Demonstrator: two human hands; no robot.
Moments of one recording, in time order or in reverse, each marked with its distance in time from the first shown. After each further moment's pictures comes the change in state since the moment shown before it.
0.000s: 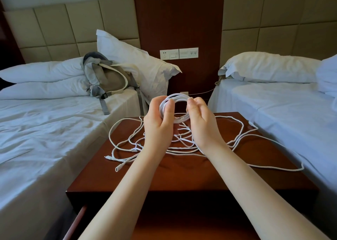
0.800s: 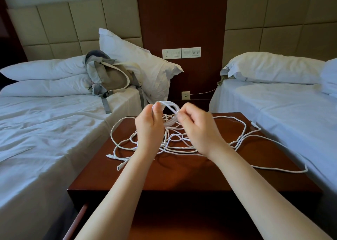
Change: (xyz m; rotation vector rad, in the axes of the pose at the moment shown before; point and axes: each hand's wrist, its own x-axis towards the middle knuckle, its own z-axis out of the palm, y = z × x) left_hand 0.012 -0.038 -0.012 0.235 0.158 0.103; right_hand -0.004 0.005 -0.002 -0.199 -0.211 -0.172
